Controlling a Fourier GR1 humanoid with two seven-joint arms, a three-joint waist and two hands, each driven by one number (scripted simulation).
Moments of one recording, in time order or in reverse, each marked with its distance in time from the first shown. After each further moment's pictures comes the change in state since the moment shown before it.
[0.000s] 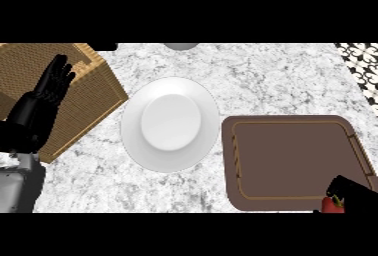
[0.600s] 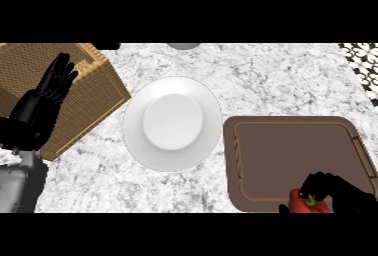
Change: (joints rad) left arm -0.017 -0.008 0.003 0.013 -0.003 -0.012 0.007; right arm -0.040 0.111 0.215 -0.396 -0.015 0.000 -0.026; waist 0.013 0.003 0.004
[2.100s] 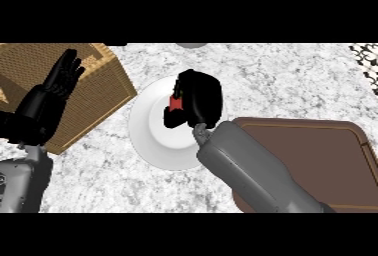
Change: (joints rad) left arm -0.038 -0.027 0.009 0.018 -0.018 -0.044 -0.002; right arm -1.162 0.245 0.187 1.162 -0.373 -0.349 0.289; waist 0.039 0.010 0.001
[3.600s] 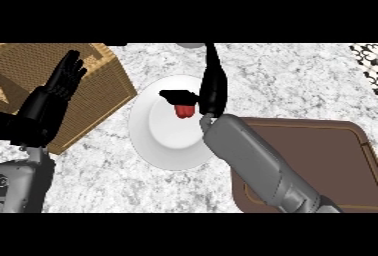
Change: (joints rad) left arm 0.008 -0.018 0.000 -0.019 -0.014 -0.006 0.011; right arm -0.055 -0.004 -0.041 0.271 -0.712 -0.598 -0.569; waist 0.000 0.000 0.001
